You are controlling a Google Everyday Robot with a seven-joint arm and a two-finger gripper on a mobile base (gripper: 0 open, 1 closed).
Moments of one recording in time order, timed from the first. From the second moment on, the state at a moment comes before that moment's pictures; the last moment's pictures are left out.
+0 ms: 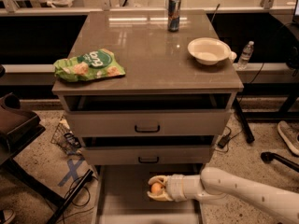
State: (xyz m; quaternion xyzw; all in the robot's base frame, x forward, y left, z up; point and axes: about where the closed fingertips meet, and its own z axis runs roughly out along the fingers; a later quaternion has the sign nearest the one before) arm 0.464 -0.018 0.391 -0.59 0.62 0.30 0.42
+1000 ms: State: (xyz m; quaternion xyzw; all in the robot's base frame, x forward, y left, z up) arm 0.457 -0.027 0.469 -0.60 0.63 0.27 0.41
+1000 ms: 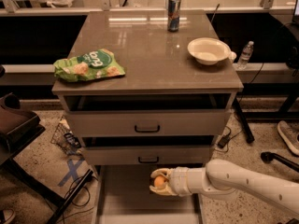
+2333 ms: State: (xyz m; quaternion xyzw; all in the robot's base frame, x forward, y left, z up) arm 0.479 -0.111 0.716 -0.53 0.67 0.29 0.44
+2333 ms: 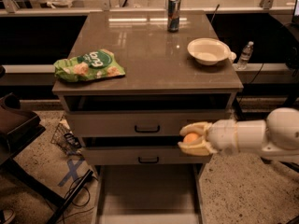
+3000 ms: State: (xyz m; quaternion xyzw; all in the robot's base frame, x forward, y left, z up) arm 0.494 -0.126 0.799 -0.51 0.68 0.26 0.47
